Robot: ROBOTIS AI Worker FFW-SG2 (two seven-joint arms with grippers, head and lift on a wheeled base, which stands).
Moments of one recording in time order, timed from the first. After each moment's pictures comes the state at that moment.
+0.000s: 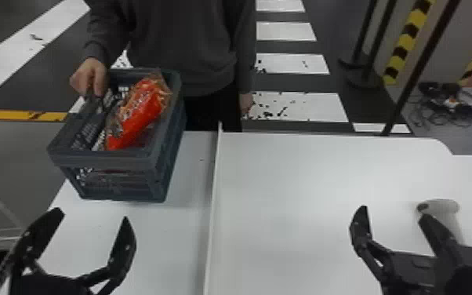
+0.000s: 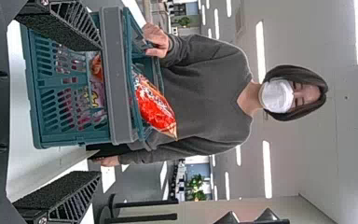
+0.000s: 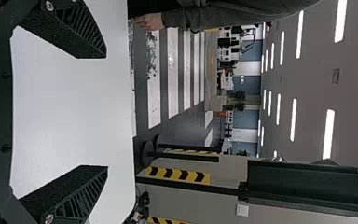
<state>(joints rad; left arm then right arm) 0.85 0.24 0.04 -2.19 0.09 -0.29 0.05 0.67 -0.13 0.10 -2.22 -0.06 0.13 -0.32</state>
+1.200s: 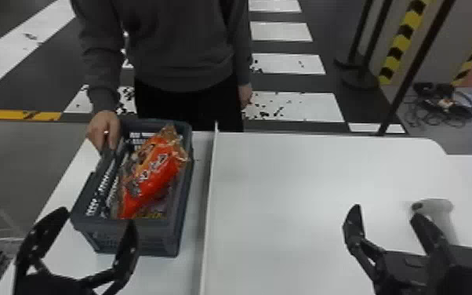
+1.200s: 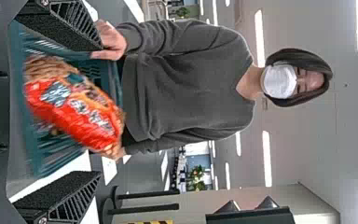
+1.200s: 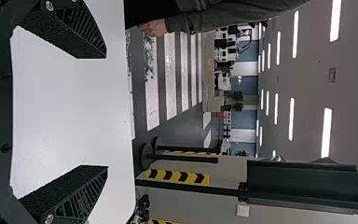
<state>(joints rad) 0.83 0.24 0.03 -2.18 0.06 -0.29 0.02 0.66 -0.13 0.11 -2.20 -0.07 0.11 -0.32</state>
